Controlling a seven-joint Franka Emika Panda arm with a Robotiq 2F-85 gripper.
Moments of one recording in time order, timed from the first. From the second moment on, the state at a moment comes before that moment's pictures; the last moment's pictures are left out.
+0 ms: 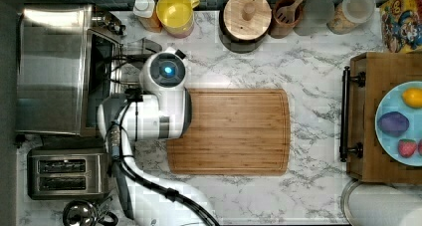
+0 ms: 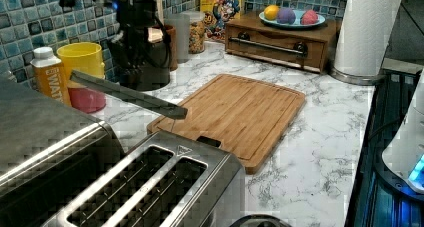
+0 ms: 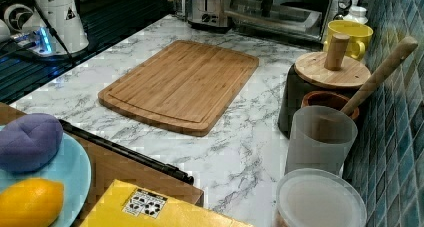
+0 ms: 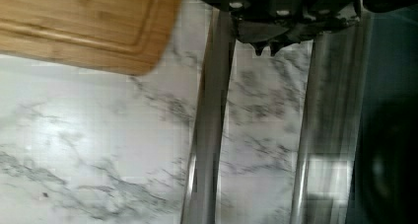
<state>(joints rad) 0.18 0.31 0.11 -1.95 0.37 0.74 -0.83</state>
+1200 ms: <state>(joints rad) 0.47 0.30 0.13 -1.72 0.02 0.67 -0.41</state>
